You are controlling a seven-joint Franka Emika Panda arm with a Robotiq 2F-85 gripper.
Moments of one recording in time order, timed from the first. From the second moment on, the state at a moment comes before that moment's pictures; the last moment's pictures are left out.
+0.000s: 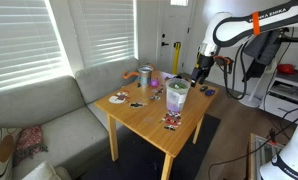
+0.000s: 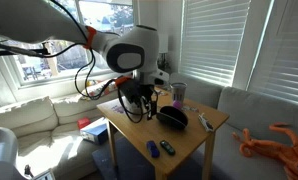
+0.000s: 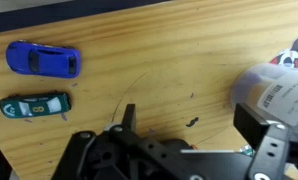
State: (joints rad) arm -0.06 -0.29 -0.19 -2.29 0.13 2.05 -0.04
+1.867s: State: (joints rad) arm 0.00 -0.27 -0.06 -2.10 0.28 1.92 0.00
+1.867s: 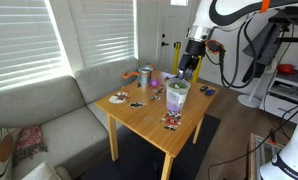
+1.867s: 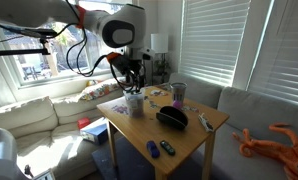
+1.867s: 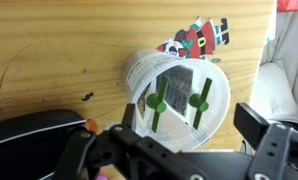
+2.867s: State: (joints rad) arm 0.00 -0.24 -0.07 -2.09 0.37 1.92 -0.10
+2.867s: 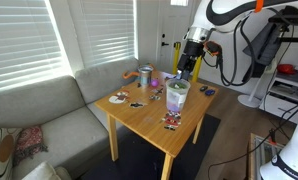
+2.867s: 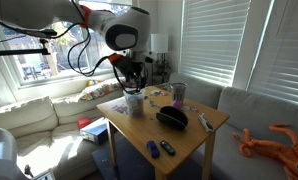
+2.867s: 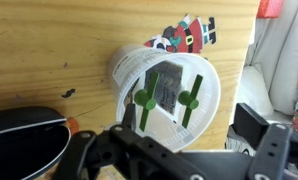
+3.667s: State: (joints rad) arm 0.00 -0.19 -0.07 -2.09 0.41 1.96 -0.13
